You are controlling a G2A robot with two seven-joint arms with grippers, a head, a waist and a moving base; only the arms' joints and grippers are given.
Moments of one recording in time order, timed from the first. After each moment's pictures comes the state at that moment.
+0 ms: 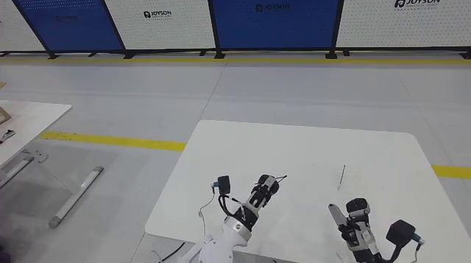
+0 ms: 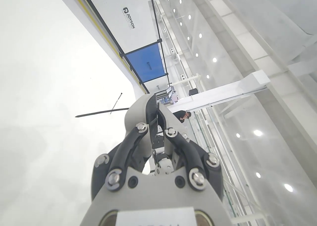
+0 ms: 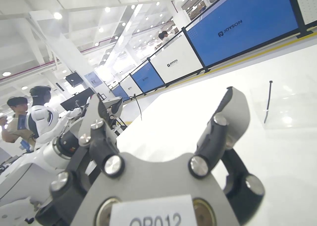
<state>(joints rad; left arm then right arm) 1.64 -1.25 -1.01 -1.87 0.00 -0.06 0.18 -1.83 -1.15 1.26 -1.82 -0.71 -0.34 -0.36</state>
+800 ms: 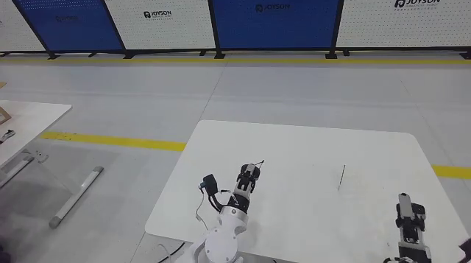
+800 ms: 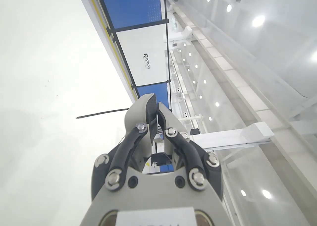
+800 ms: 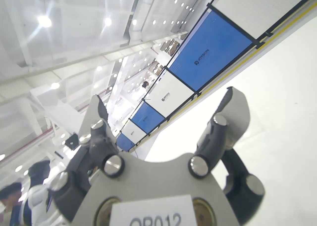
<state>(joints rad) 1.57 -1.30 -1.01 -1.80 -0.15 0.05 0.48 -1.90 -1.16 1.47 -1.88 -0.31 -0.31 -0.44</state>
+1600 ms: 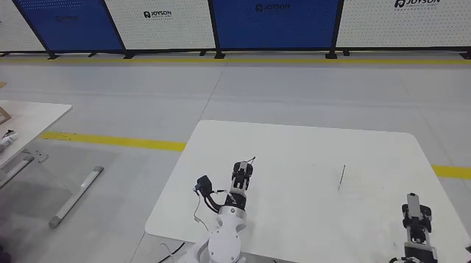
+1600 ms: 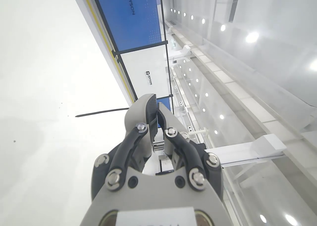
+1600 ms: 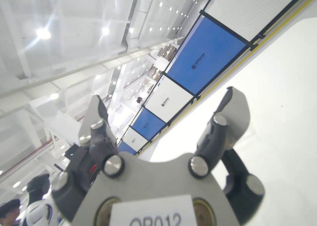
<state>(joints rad) 1.56 -1.31 -1.00 -1.79 -0.10 0.06 0.59 -1.90 -1.16 1.48 -1.88 -0.29 -0.31 -0.43</state>
